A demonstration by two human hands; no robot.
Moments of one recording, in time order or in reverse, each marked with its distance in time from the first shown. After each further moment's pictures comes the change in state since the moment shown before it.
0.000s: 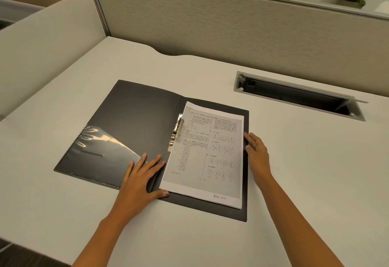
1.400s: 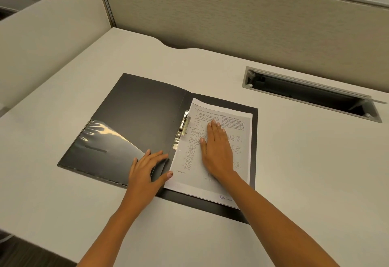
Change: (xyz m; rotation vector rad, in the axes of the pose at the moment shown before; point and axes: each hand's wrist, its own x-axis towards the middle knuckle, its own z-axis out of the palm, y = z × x) left_hand 0.010 0.027 -0.011 -0.327 0.131 -0.229; right_hand -0.017 -0.011 0.109 -0.758 -0.173 -0.508
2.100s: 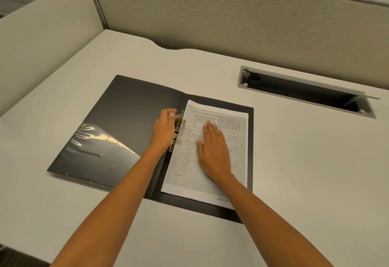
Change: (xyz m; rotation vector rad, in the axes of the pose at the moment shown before) left_hand 0.124 0.063 0.017 -0.325 0.028 -0.159; right_hand 0.001 0.001 0.004 -0.034 0.049 0.015
